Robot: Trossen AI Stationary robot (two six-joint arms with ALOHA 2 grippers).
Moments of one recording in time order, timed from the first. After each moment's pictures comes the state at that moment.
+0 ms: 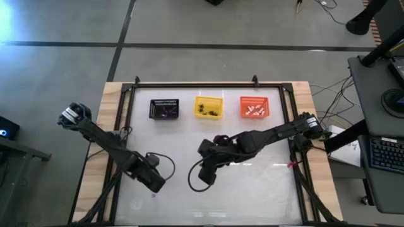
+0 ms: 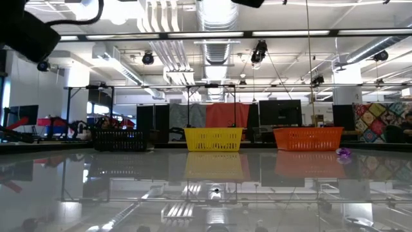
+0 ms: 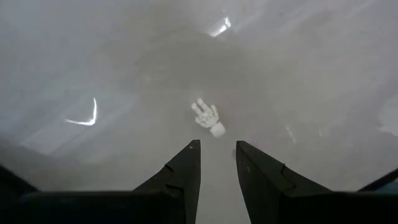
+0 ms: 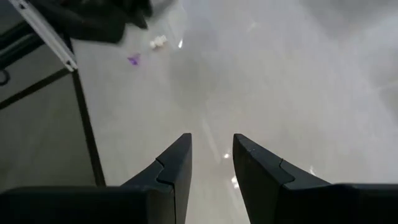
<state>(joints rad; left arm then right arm) -0.65 1.42 0.91 -0.89 0.07 -1.63 0.31 1.90 1.88 -0.90 0.14 0.73</state>
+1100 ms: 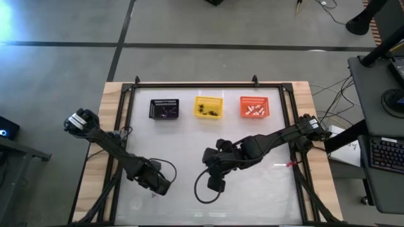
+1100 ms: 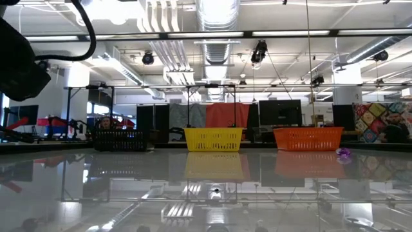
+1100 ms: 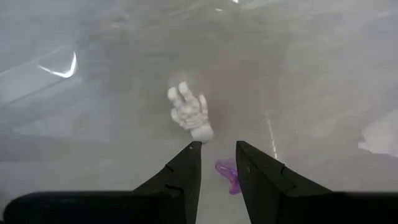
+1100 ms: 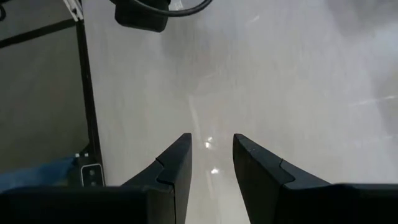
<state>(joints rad) -0.65 1.57 0.84 -0.63 0.18 -1.86 0.37 1.90 1.94 -1.02 0.13 0.60</state>
